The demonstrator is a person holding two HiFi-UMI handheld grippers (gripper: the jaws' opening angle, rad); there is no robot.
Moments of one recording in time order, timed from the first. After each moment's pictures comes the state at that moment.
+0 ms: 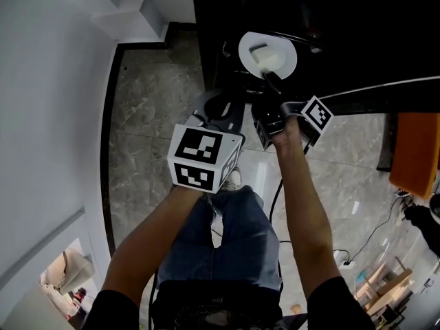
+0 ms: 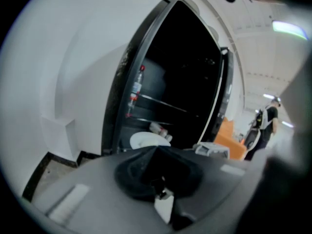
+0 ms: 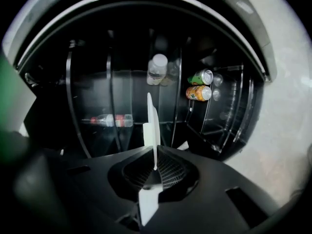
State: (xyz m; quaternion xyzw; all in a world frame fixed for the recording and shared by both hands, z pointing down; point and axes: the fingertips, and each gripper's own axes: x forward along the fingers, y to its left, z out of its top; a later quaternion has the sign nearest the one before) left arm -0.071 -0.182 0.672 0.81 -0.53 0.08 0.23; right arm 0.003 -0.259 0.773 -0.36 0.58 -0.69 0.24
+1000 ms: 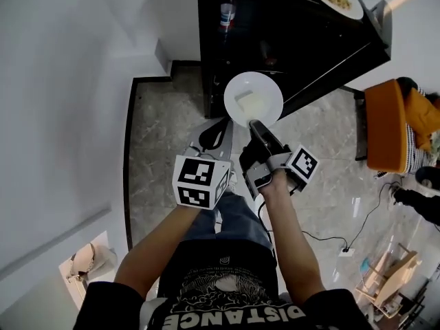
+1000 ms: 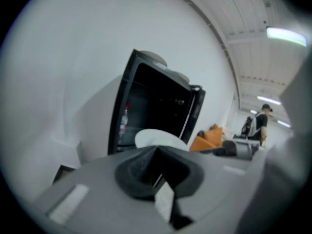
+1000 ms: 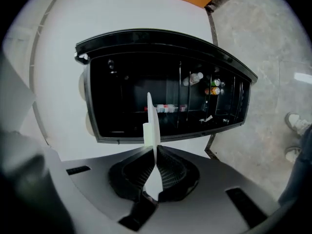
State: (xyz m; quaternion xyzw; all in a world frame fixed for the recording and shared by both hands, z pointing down) left arm -0.068 -0.070 0.447 0.82 -0.52 0.08 0.22; right arm 0.007 -0.084 0.500 -0.35 0.58 -0.68 0.27
